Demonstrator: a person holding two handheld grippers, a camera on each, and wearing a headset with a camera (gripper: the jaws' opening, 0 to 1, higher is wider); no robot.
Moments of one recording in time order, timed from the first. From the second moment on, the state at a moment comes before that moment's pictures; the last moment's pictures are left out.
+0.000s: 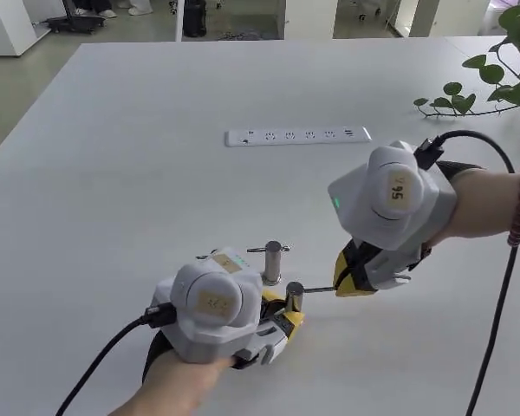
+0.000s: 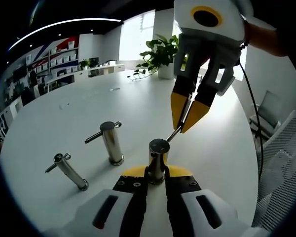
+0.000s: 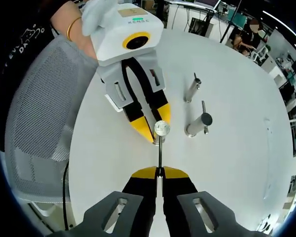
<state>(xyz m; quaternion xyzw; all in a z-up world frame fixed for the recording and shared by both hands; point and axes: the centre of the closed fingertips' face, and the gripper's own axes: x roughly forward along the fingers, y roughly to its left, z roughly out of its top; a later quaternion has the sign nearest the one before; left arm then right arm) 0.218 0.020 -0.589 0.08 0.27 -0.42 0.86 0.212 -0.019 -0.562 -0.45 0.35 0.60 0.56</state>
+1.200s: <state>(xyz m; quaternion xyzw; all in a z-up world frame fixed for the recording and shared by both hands) 0.220 0.019 -0.593 0.06 0.27 -0.41 0.87 0.212 0.001 -0.562 -0.45 0.35 0.60 0.56</state>
